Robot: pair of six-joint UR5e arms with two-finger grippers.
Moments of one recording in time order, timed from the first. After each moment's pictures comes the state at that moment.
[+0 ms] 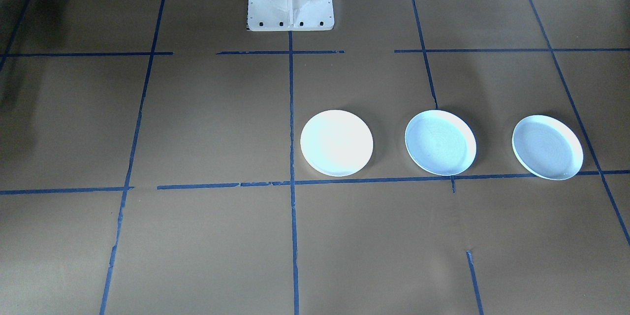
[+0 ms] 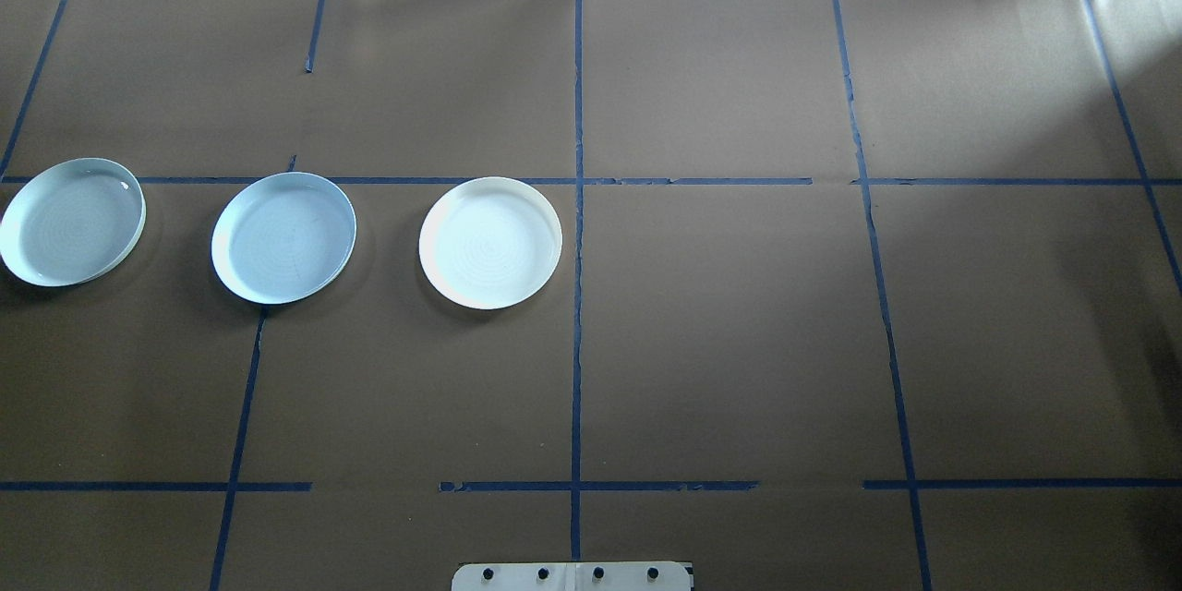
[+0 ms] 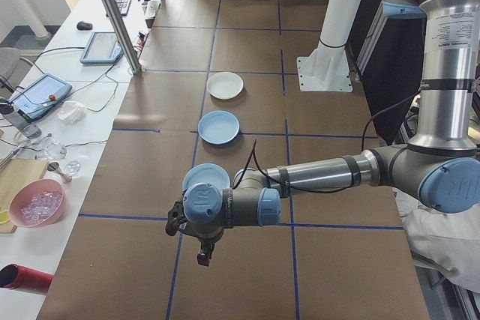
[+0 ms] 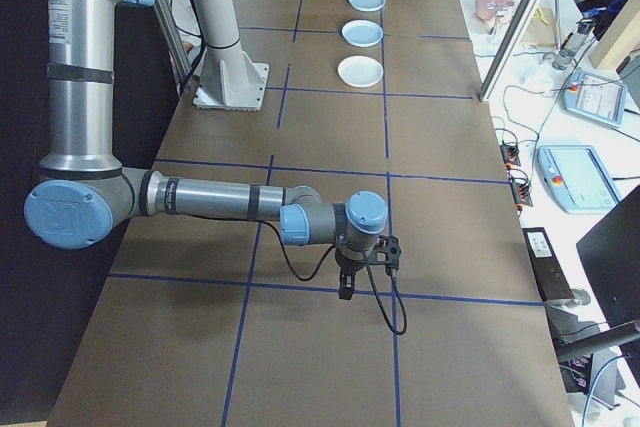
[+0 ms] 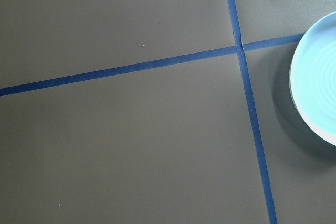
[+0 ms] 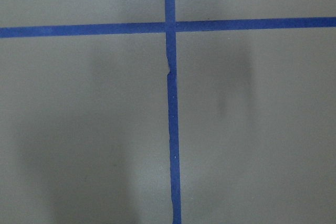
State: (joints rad) left arm -1.66 -1.54 -1.43 -1.71 -2.39 0.27; right arm 1.41 -1.64 1.56 -1.44 2.31 0.21
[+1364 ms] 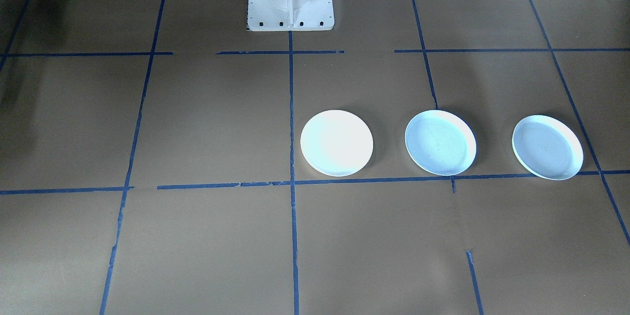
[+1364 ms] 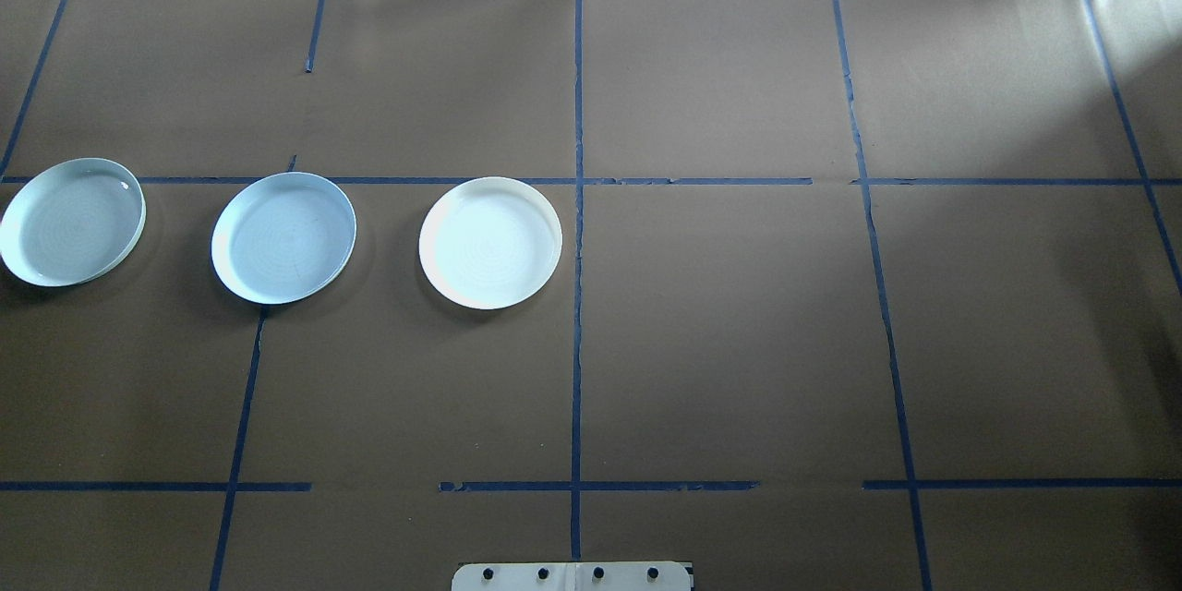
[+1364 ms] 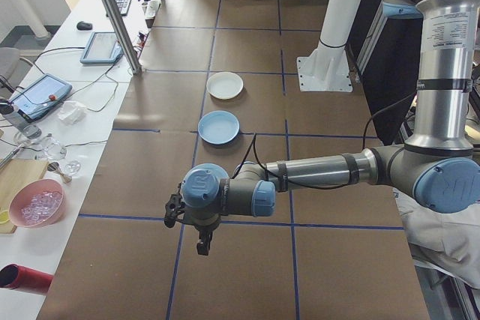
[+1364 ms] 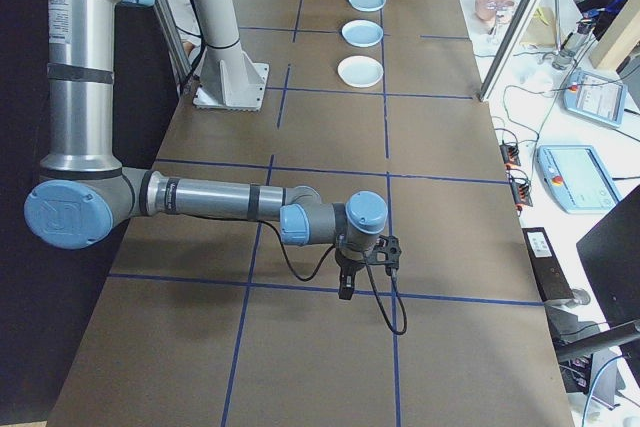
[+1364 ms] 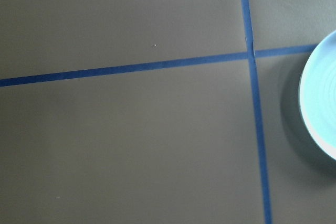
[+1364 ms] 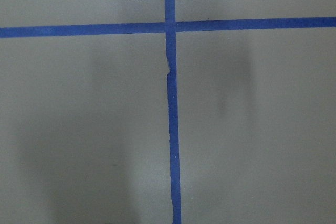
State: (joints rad) left arm -1.56 -1.54 -1.48 -1.77 -2.36 0.03; right arm 1.41 -1.64 1.56 -1.44 2.31 0.21
